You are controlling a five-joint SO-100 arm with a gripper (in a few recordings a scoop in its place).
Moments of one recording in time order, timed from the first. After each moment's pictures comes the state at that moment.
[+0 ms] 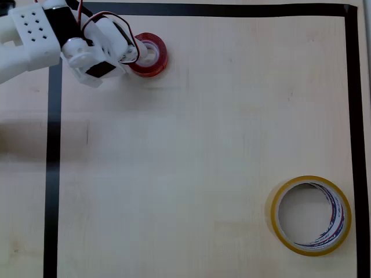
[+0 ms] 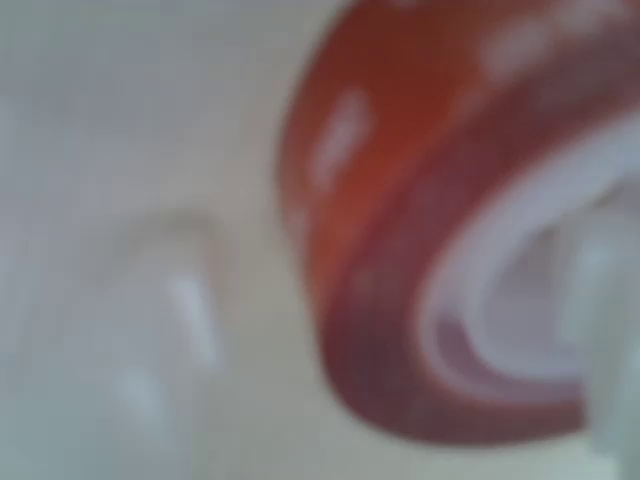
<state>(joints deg) -27.6 80.6 107.3 50.9 -9.1</state>
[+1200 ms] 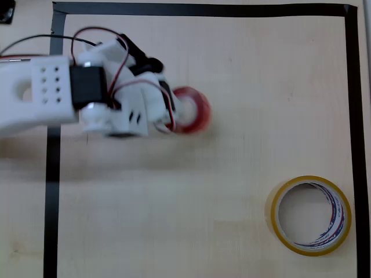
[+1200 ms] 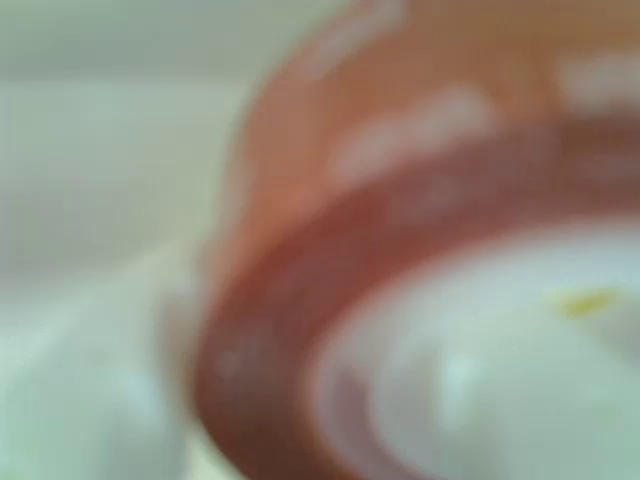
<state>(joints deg) -4.5 77.7 79.6 65.0 -10.3</state>
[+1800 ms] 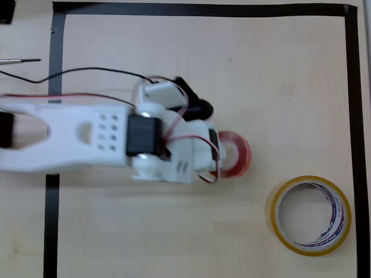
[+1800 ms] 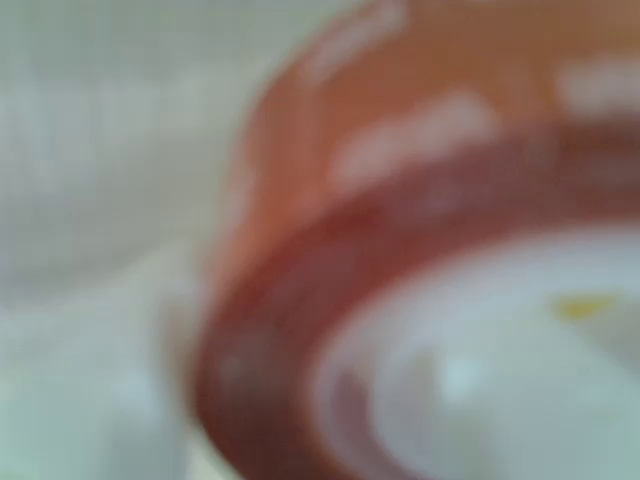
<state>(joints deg) 4.0 41.3 32.8 79.9 -10.3</state>
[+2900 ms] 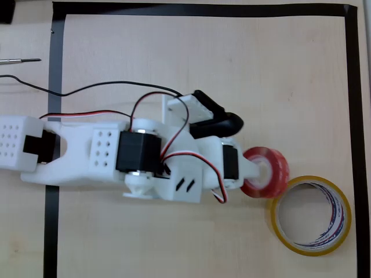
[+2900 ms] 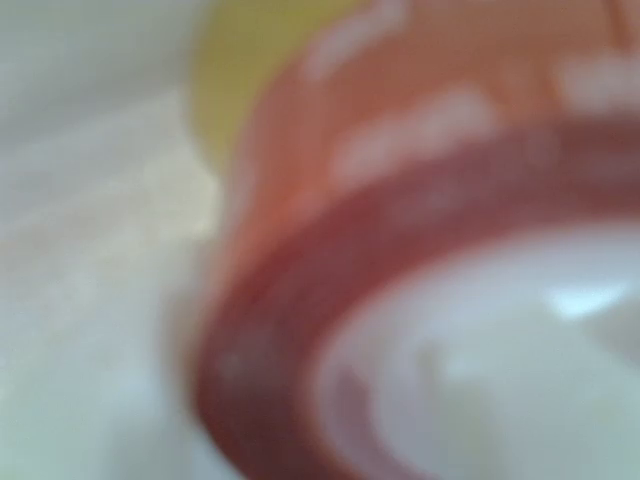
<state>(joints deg) 6.3 23.6 -7.1 80.4 -10.3</state>
